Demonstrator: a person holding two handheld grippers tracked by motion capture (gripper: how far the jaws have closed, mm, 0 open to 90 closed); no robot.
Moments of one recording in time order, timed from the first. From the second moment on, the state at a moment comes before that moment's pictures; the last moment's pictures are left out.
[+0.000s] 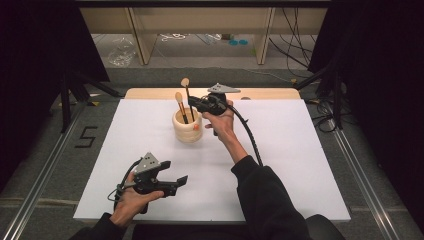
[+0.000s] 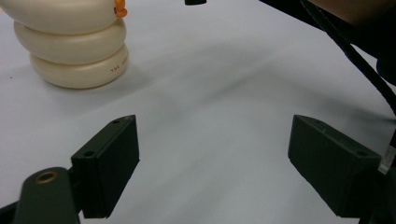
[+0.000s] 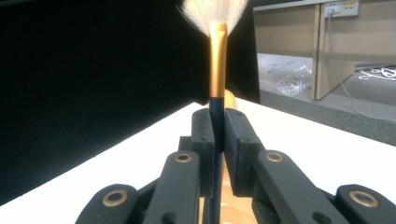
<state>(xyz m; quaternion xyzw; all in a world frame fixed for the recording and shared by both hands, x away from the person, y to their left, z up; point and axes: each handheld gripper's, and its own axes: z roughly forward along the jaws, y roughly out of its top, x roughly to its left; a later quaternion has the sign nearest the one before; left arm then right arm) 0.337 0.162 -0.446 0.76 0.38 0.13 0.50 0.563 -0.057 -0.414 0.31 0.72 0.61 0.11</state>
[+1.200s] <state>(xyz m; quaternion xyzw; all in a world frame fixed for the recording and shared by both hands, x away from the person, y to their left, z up) 0.338 0.162 -0.446 0.76 0.39 0.13 0.50 0.543 -0.104 -0.404 0.33 0.76 0.55 0.13</state>
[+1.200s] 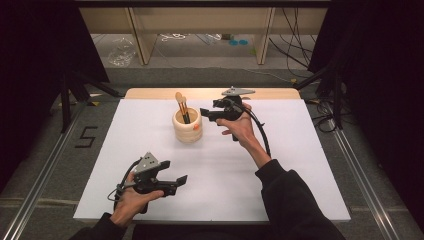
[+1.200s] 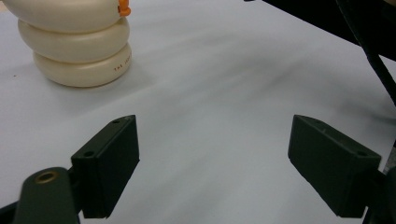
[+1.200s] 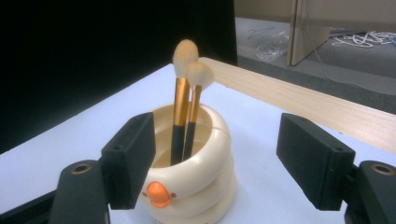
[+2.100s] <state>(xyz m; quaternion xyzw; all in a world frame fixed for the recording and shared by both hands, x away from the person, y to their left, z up) 0.338 0.162 -0.445 0.76 0.38 0.13 0.50 0.515 -0.123 -0.391 0.32 0.76 0.54 0.15</state>
